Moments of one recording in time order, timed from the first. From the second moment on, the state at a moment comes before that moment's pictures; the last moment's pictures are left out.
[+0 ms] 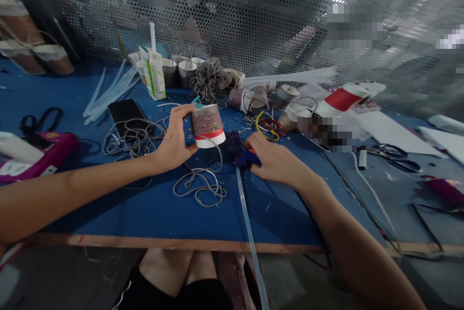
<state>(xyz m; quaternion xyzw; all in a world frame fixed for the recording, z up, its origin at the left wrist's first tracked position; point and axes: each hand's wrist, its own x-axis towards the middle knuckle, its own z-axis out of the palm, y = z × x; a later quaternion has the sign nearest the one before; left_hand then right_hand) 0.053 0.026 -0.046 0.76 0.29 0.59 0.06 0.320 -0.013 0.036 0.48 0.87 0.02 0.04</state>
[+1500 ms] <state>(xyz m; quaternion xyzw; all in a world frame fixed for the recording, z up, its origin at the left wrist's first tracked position) 0.054 0.017 -0.034 0.78 0.28 0.55 -0.03 0.314 -0.019 0.018 0.23 0.93 0.02 -0.28</state>
